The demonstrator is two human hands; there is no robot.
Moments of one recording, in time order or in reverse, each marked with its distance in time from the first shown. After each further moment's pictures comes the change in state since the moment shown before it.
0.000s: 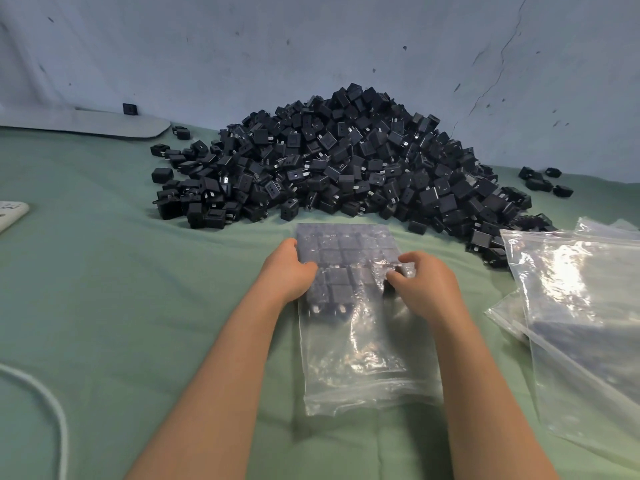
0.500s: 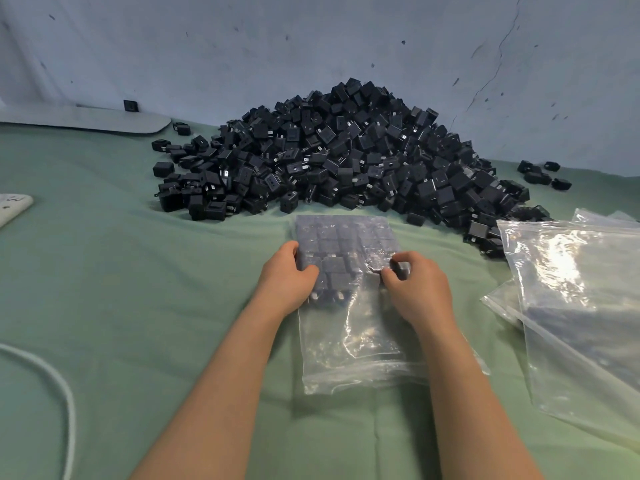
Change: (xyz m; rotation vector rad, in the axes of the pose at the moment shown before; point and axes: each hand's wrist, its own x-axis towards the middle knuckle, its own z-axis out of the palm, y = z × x) left_hand -0.019 -0.019 0.009 -0.092 0.030 0.127; right_hand -0.021 0.005 0.015 0.050 0.099 -0.012
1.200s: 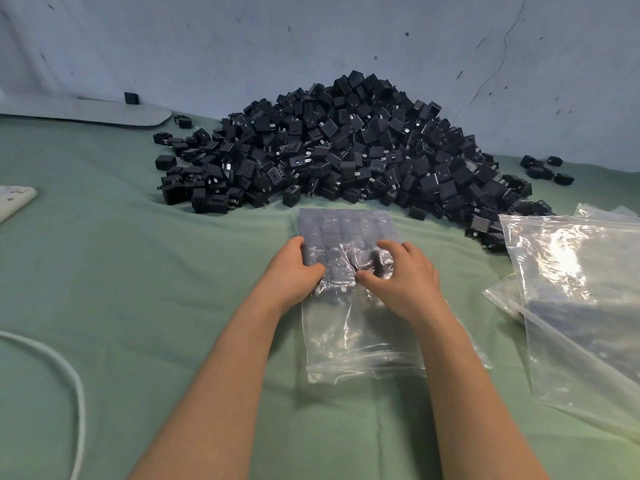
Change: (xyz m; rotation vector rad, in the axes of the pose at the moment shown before) left_hand -0.009 0.010 -0.004 -0.021 -0.109 -0.048; right_hand -0.011 -0.016 -0.003 -0.124 -0.187 -0.115
